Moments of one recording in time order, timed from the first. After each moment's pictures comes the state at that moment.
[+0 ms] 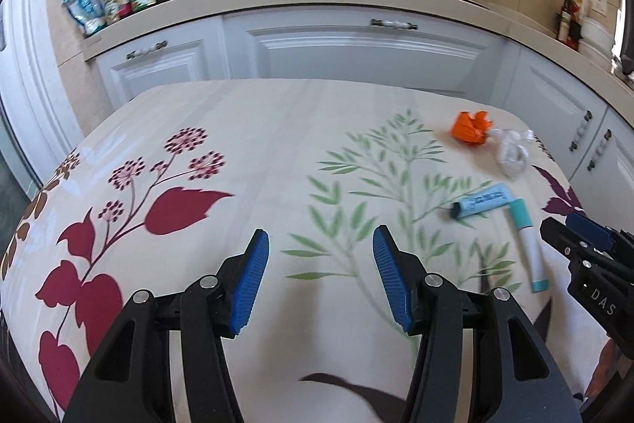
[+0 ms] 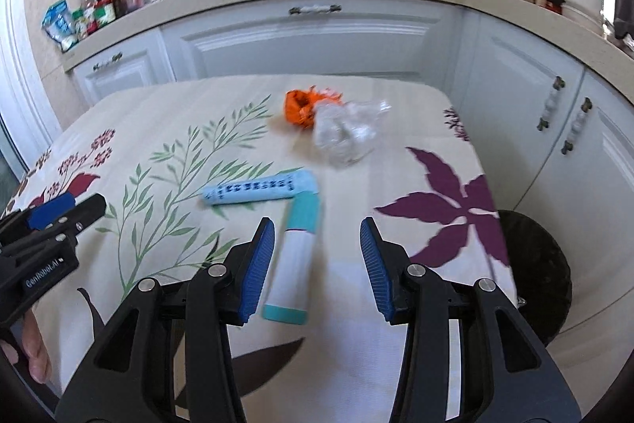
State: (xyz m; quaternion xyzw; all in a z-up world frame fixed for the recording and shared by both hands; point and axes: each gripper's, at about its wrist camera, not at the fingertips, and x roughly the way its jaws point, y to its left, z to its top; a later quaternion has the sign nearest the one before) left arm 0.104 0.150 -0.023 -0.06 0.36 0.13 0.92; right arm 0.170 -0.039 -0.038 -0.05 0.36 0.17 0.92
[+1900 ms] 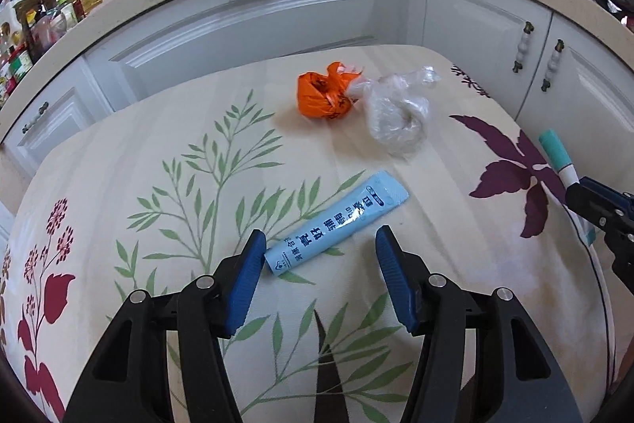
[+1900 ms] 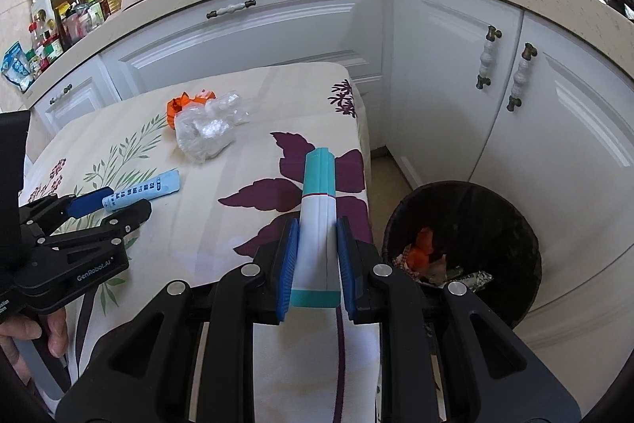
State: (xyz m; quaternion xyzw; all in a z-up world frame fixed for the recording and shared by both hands) left arm 0.192 0.039 -0.047 0.05 0.43 0.00 0.90; right arm 0.196 -0.150 -0.044 0.01 0.38 0.11 0.92
